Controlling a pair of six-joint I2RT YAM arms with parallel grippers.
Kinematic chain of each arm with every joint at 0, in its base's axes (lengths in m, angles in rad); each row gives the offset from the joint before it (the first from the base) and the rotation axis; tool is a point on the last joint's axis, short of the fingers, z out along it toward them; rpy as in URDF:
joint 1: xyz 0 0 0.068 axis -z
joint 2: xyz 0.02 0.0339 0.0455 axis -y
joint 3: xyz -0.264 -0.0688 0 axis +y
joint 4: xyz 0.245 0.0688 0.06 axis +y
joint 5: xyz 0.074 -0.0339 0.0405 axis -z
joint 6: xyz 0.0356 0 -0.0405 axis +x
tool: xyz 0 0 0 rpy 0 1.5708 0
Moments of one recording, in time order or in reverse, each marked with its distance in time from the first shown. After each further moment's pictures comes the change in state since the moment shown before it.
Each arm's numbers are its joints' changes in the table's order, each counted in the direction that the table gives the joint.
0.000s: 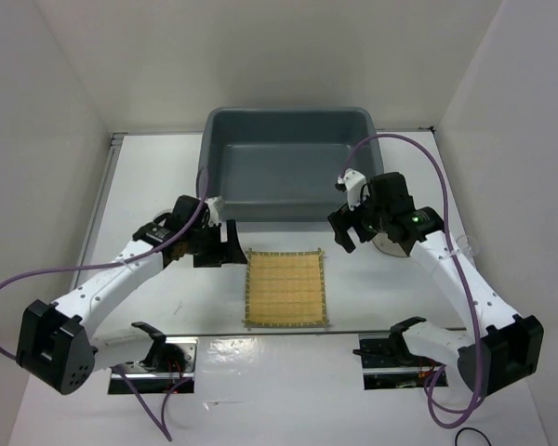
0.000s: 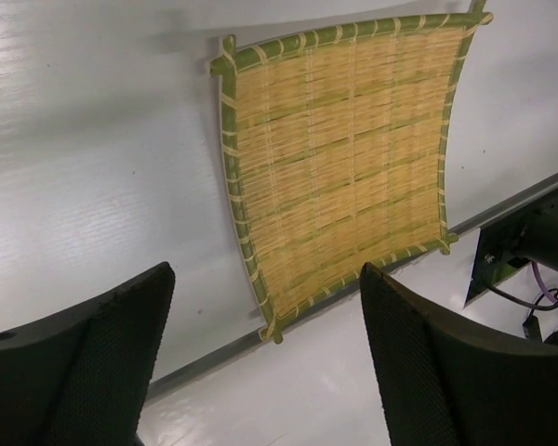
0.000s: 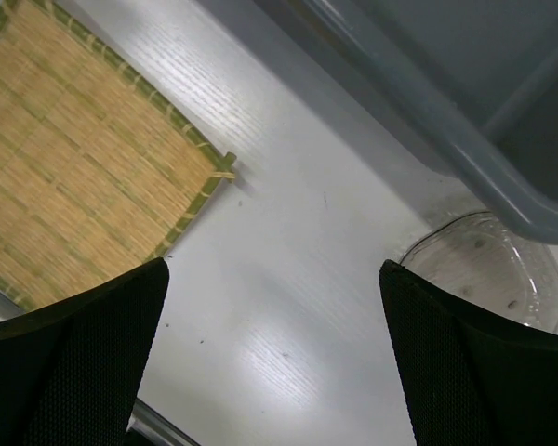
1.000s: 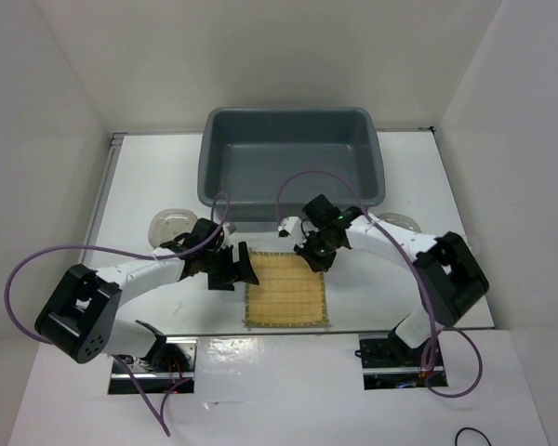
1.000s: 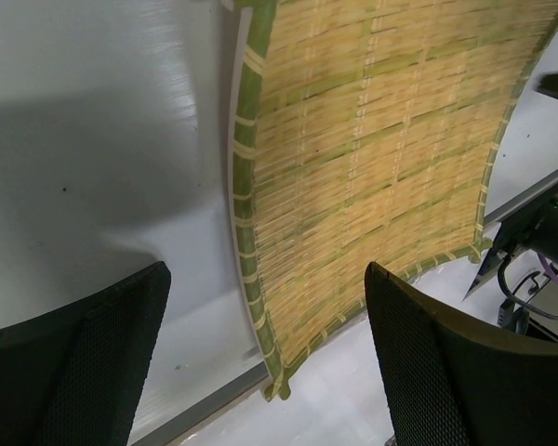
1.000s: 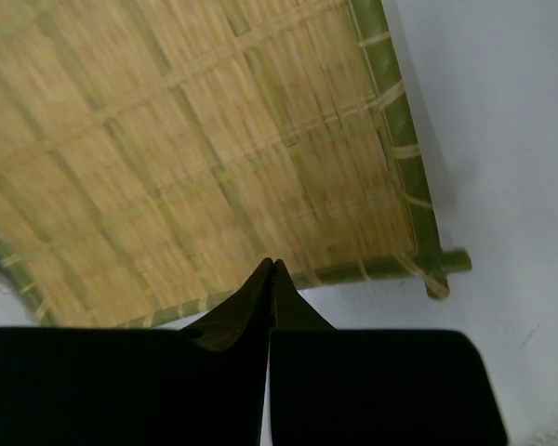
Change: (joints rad) left arm 0.057 -0.175 0.256 -0.363 0.106 -0.148; right arm -0.291 -0.439 0.030 -0.043 -0.079 -0.130
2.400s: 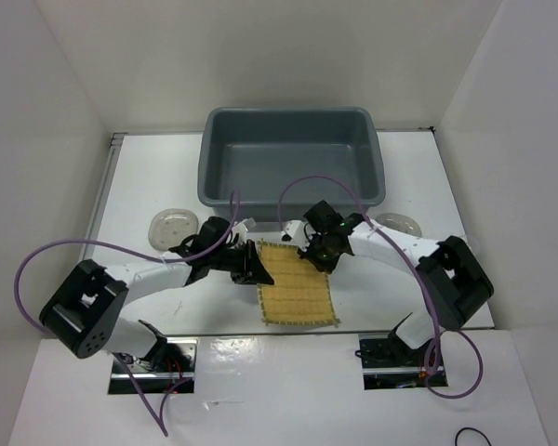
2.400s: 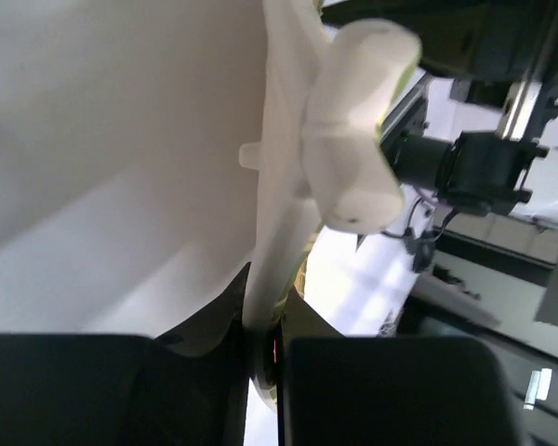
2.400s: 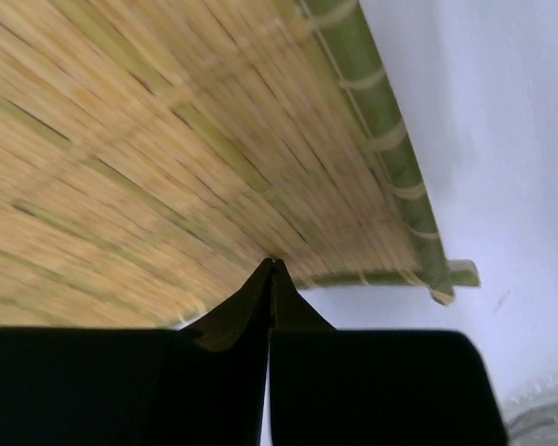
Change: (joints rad) left arm 0.085 -0.047 0.034 -0.377 0.251 -0.172; right arm -0.023 0.005 0.060 -0.064 0.113 -0.008
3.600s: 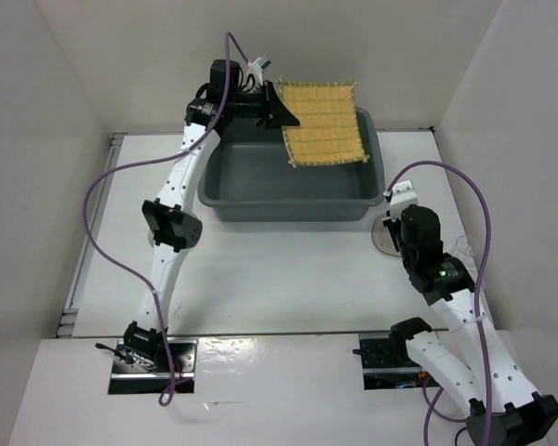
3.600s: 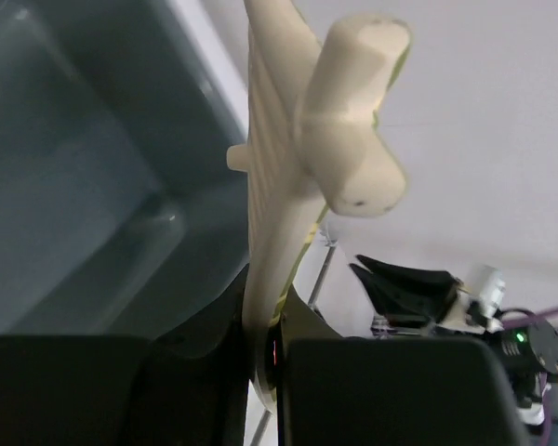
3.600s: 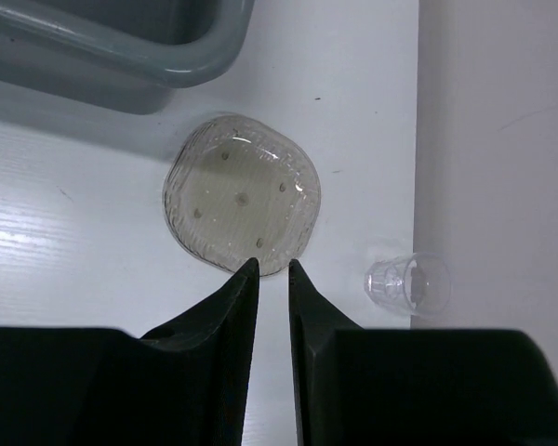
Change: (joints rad) left arm -0.248 -1.072 -2.347 0.900 0.203 0.185; right arm 0.369 0.845 0.164 -0.031 0.573 0.168
